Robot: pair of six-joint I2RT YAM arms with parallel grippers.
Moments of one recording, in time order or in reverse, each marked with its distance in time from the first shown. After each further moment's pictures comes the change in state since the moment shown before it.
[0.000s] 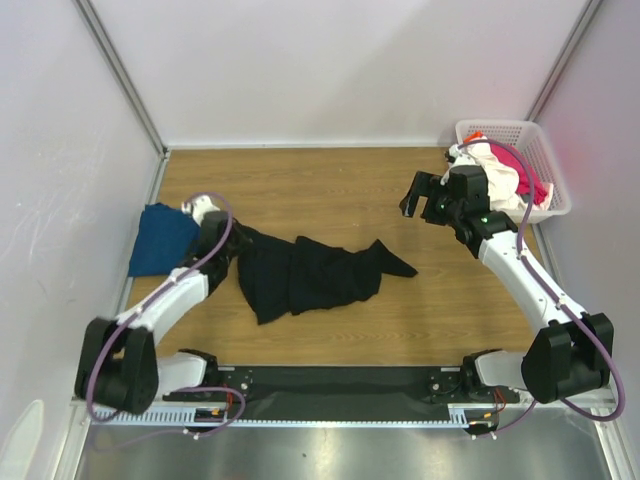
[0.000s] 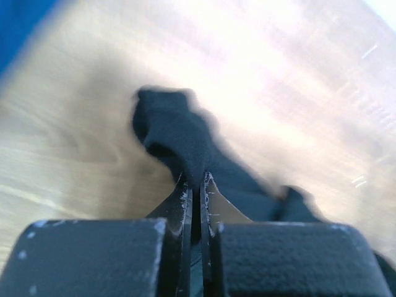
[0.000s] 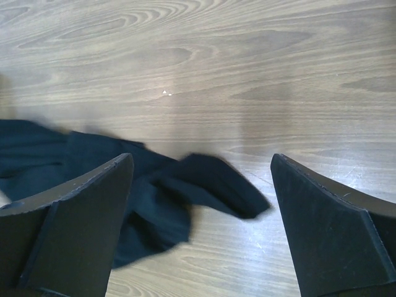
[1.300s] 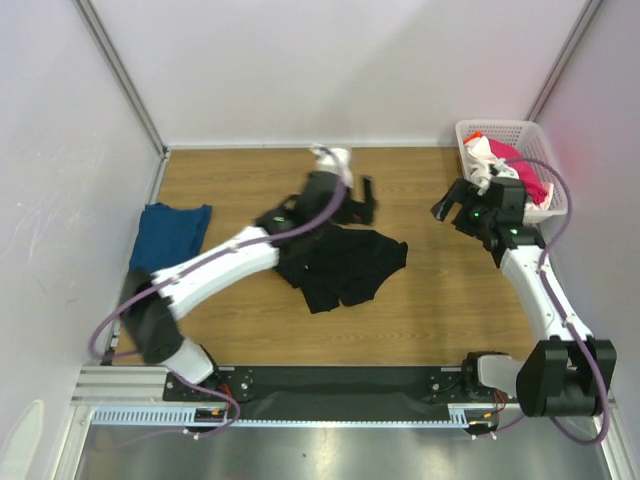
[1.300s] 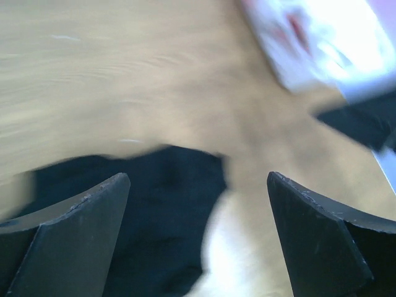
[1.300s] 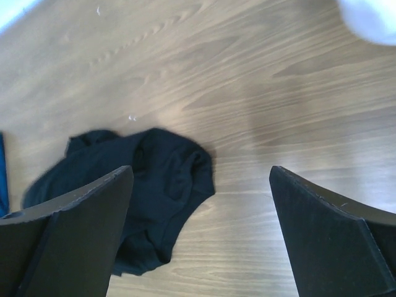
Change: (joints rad) left arm -0.701 0.399 0.832 -0.246 -0.040 0.241; right arm -0.267 -0.117 -0.111 -0.026 -0.121 0.058
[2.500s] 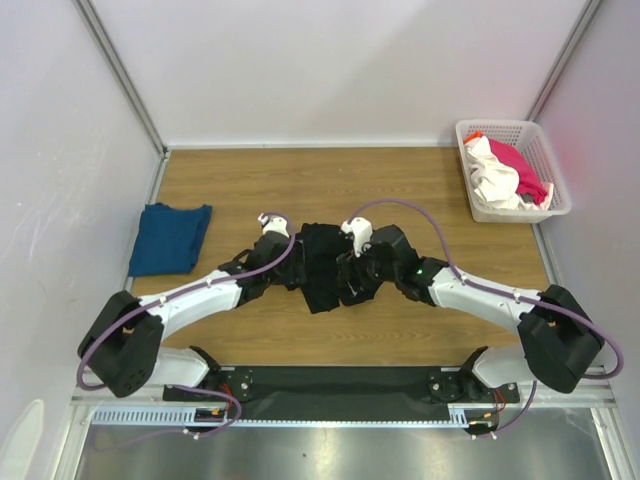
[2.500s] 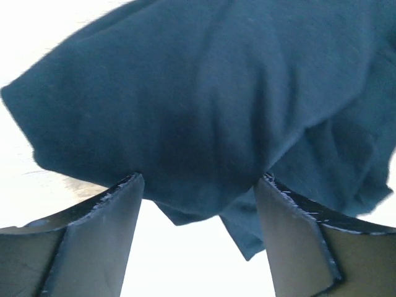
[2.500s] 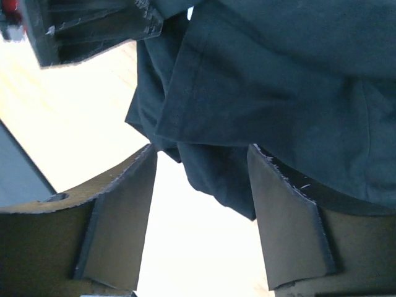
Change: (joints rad) left arm 0.275 -0.332 -0.792 0.101 0.099 -0.085; right arm 0.778 0.183 -0.201 0.362 -0.025 -0.328
